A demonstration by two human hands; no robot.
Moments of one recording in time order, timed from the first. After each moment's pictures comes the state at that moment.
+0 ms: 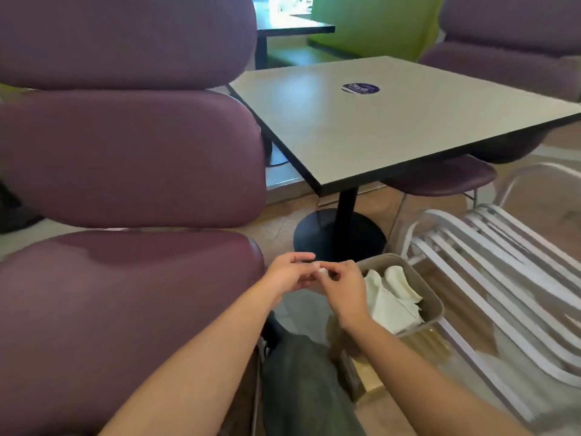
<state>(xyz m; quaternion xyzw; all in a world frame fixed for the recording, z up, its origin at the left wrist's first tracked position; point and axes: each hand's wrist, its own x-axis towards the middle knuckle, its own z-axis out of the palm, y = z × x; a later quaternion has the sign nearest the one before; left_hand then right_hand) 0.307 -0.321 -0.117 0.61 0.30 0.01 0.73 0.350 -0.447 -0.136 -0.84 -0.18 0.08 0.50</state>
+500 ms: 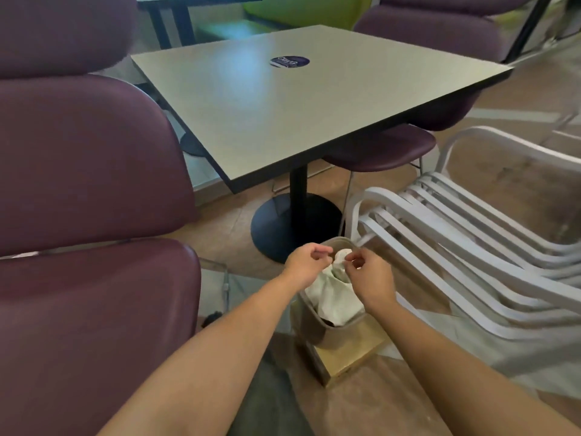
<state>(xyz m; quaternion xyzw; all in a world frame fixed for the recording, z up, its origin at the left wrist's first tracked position) 0.421 -0.419 -0.160 0.81 0.18 -0.04 0.56 0.446 -0.564 -0.160 -0.92 -0.04 0.04 0.39</state>
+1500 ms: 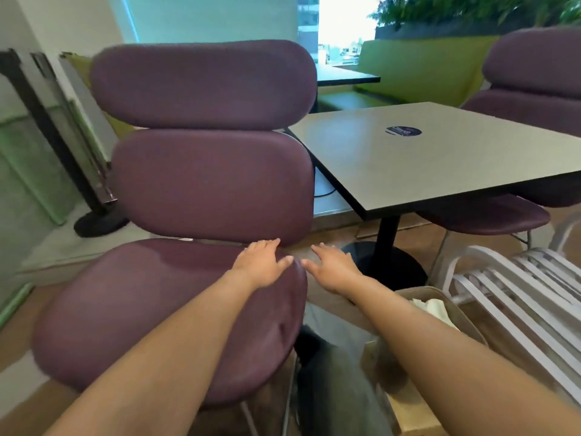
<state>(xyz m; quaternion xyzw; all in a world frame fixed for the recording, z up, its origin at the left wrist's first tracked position) 0.218 -0.237 -0.043 0.94 0.32 0.00 0.14 0.334 -0.369 -0.054 -0.88 -0.41 0.16 0.18</state>
